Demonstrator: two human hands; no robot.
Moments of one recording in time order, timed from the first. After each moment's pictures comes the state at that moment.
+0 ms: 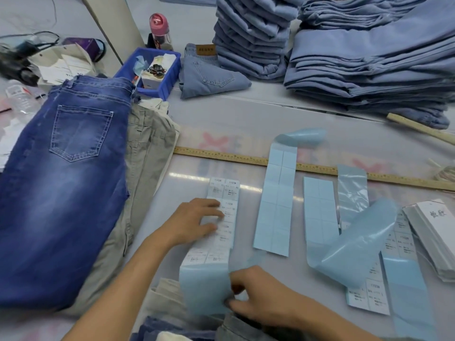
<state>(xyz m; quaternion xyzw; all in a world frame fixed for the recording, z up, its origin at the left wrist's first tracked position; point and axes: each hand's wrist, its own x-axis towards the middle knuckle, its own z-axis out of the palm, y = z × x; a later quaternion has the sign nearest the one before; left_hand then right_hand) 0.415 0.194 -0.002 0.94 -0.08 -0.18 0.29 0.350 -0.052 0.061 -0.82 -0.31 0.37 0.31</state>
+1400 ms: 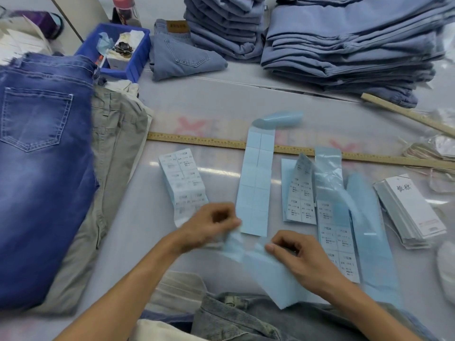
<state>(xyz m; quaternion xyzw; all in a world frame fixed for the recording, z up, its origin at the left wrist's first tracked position) 0.389 0.105 0.038 0.73 -0.10 -0.21 0.64 0.358 -0.154 0.086 -0.86 -0.07 0.23 0.45</state>
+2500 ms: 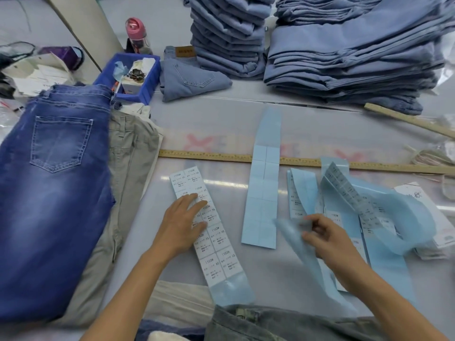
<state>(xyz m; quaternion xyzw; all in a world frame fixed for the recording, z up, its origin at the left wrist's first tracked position) 0.397 0.173 -0.012 0.97 -0.02 -0.06 0.24 0.390 -0.184 0.071 -0.84 0.06 0.17 0.51</state>
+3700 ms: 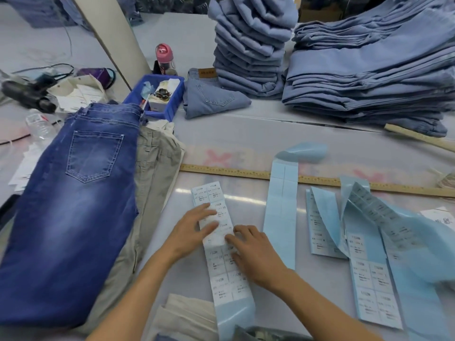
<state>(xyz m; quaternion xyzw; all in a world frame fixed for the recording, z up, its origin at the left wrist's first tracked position) 0.411 0.206 -0.012 0.90 0.04 -0.07 0.43 0.411 -0.026 -0.003 -0.93 -0.34 0.12 0.12</state>
